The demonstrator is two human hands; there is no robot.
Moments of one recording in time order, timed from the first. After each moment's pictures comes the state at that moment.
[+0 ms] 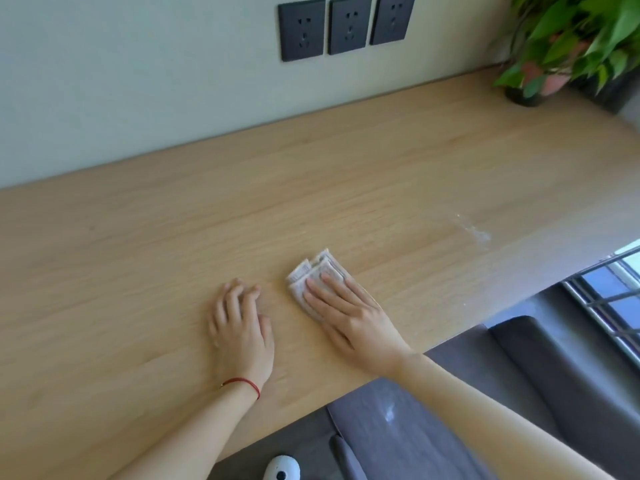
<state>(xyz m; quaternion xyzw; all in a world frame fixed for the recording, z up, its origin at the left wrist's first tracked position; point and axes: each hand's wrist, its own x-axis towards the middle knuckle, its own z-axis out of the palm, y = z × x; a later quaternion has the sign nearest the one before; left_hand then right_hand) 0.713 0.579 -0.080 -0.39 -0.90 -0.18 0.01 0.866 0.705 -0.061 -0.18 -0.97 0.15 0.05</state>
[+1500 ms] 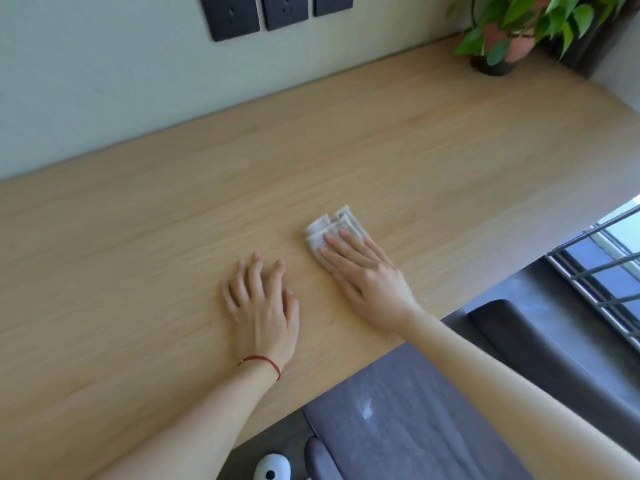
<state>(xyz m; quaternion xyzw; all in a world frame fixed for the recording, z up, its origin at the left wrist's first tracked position) 0.772 0.665 -0.080 -0.45 -0.88 -0.11 -0.01 0.915 0.793 -0.070 -0.27 -0.94 0.17 0.10</state>
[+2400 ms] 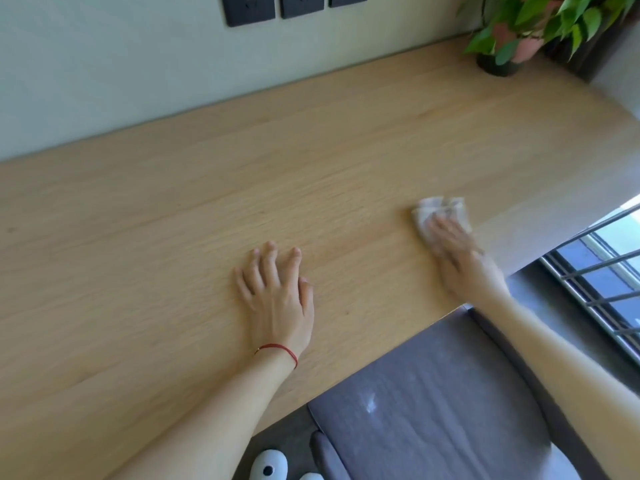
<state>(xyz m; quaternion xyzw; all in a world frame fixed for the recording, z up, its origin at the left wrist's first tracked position) 0.768 0.665 -0.080 -0.46 -0.87 -0.14 -0.03 0.995 0.843 -0.060 -0.46 -0.86 0.18 0.11</state>
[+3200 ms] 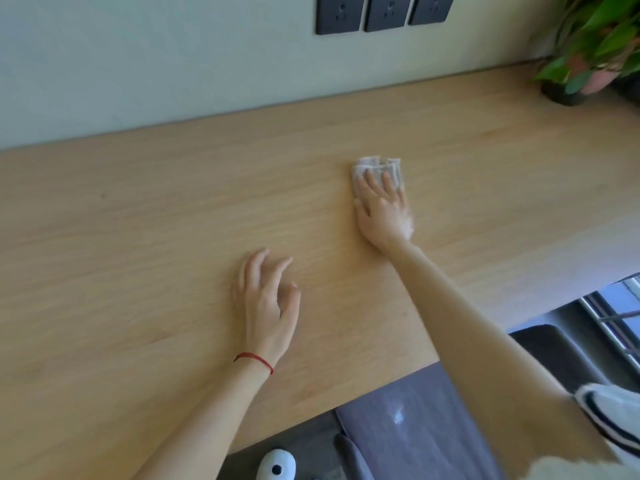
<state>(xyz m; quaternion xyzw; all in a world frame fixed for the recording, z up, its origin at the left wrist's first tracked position) 0.702 0.594 -0.071 -0.36 -0.85 -0.38 -0.10 0.768 0.820 -0.065 -0.43 -0.89 0.13 0.09</state>
